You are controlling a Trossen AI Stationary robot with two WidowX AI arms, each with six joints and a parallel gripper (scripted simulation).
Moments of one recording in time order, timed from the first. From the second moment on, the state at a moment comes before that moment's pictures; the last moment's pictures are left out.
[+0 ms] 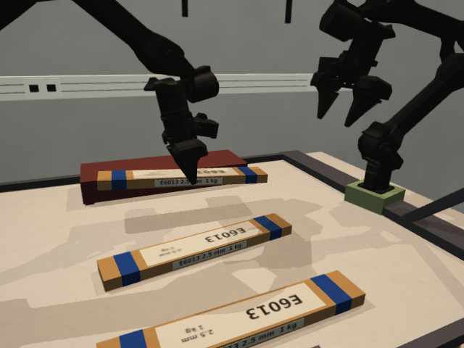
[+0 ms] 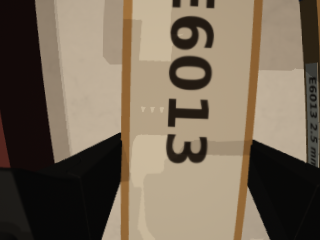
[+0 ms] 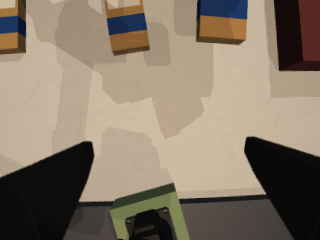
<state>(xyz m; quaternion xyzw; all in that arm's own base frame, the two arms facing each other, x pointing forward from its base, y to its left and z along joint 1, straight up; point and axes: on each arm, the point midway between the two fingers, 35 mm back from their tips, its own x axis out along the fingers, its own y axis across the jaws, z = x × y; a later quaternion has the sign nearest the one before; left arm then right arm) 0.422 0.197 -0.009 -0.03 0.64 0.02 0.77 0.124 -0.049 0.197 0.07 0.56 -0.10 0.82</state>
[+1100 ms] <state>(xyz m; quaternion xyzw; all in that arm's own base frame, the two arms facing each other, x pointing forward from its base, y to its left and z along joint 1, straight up) 0.418 0.191 -0.002 -0.05 0.64 0.04 0.77 0.124 -0.049 0.197 0.07 0.56 -0.10 0.82</state>
